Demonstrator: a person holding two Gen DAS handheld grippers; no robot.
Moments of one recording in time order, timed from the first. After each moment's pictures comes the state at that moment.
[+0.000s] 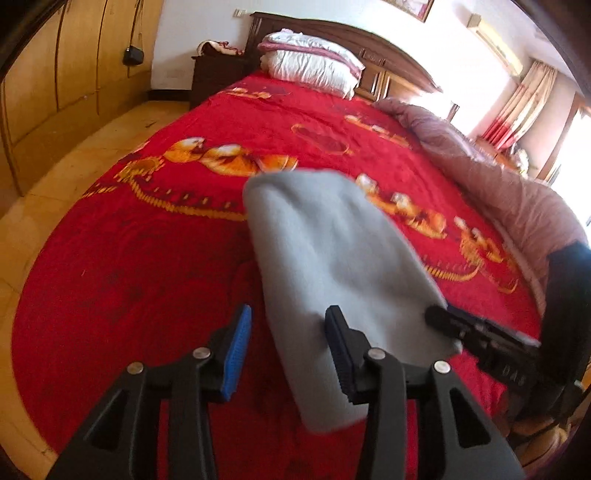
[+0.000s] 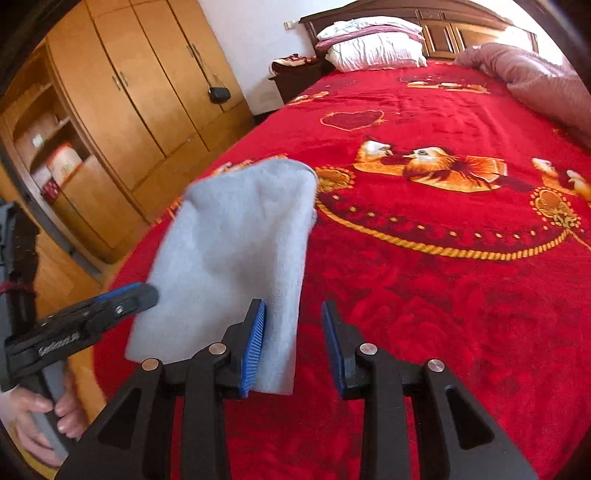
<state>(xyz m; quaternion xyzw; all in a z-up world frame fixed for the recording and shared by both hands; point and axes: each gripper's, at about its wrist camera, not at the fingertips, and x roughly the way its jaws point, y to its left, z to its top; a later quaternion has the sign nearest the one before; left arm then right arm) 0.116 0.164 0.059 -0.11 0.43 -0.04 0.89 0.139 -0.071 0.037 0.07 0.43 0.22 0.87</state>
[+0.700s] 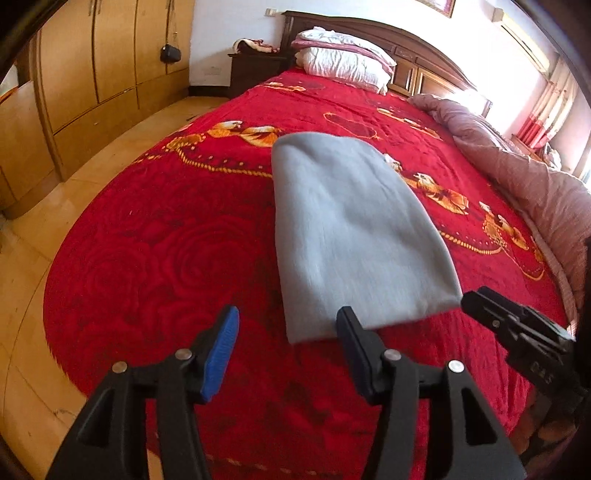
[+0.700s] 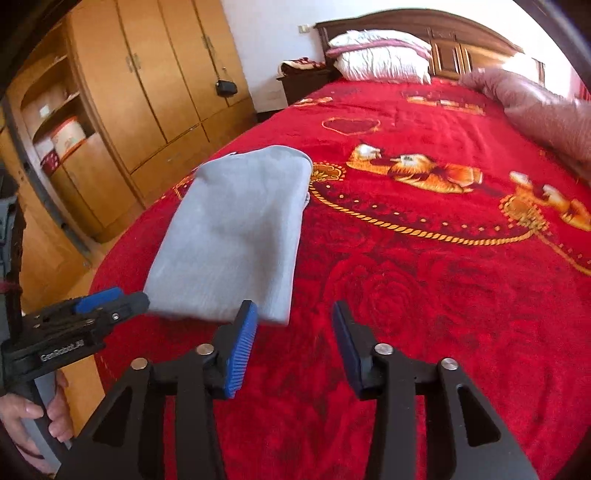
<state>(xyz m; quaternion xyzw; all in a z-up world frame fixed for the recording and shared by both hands) 0.057 0.137 0.058 -0.10 0.44 0.04 0.89 0.083 -0.085 0.059 0.00 0.40 0.22 0.89</state>
